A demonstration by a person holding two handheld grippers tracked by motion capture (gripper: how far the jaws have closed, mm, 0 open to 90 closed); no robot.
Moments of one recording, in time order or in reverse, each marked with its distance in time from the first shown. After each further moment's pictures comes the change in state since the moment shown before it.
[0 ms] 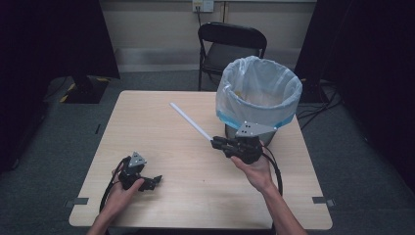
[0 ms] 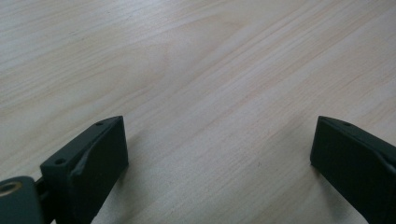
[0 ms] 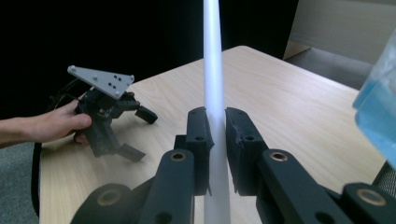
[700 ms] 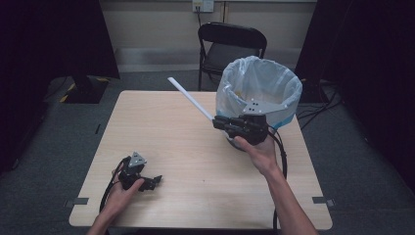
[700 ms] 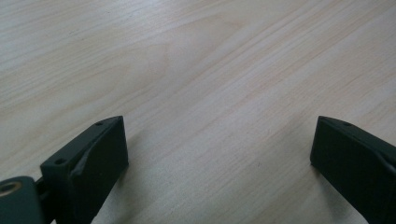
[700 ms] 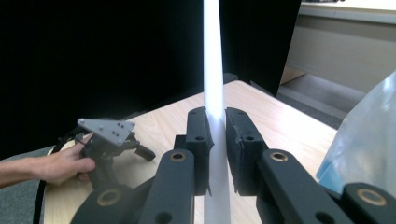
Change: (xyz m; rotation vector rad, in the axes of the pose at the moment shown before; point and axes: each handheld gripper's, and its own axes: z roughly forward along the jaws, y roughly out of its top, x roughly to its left) left arm 0.000 0.000 0.000 0.002 0.001 0.003; right arm -0.011 0.057 -0.017 -0.079 0.009 -0.021
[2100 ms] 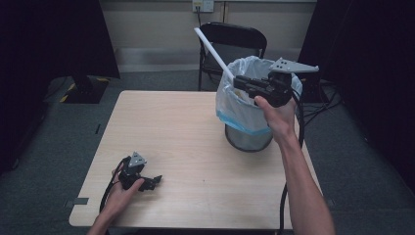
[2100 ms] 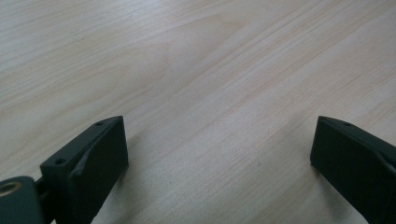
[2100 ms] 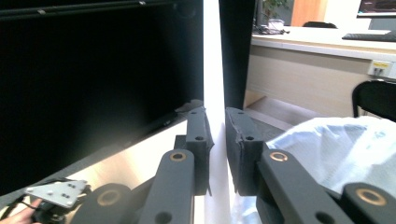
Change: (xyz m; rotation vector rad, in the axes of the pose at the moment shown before) left arm 0.000 0.000 0.000 -0.002 0.000 -0.004; right arm -0.057 0.068 -0.030 -0.096 -0.133 0.032
